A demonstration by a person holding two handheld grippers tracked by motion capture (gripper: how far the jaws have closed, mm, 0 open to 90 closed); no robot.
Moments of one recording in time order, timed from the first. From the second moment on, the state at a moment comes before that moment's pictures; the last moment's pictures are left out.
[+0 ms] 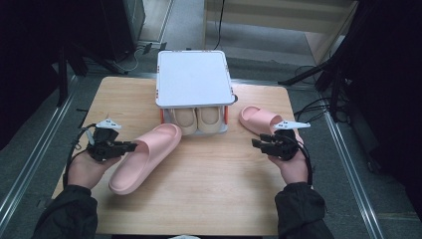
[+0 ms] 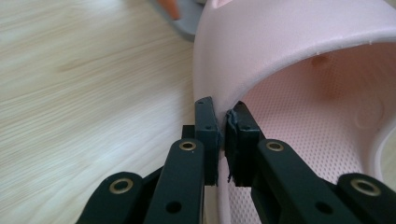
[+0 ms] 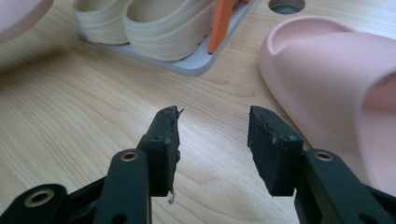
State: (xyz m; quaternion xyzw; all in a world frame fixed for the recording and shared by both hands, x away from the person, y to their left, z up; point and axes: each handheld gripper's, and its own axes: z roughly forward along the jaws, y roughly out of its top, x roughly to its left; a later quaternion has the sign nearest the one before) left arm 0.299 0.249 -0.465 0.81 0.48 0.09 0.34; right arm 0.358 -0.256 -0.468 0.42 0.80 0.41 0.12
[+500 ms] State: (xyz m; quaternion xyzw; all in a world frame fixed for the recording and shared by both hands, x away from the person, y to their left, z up) left arm 0.299 0.192 -0.484 0.84 0.42 0.07 0.32; right arm 0.377 -0.286 -0.480 0.46 0.79 0.39 0.14
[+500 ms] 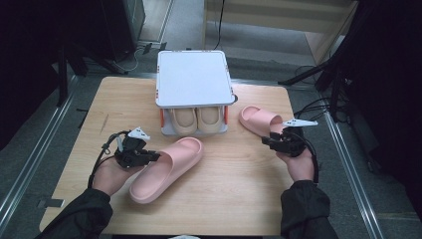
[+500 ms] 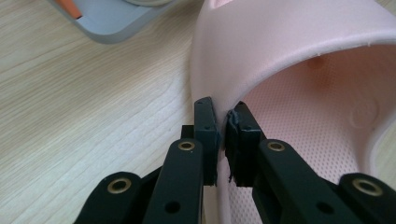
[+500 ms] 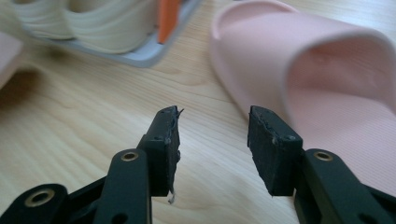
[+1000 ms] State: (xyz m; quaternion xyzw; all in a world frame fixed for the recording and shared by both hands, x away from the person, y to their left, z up) left arm 0.297 0.185 -0.490 0.85 0.41 0.03 0.33; right arm 0.391 -0.305 -0.487 0.48 0.77 0.38 0.15
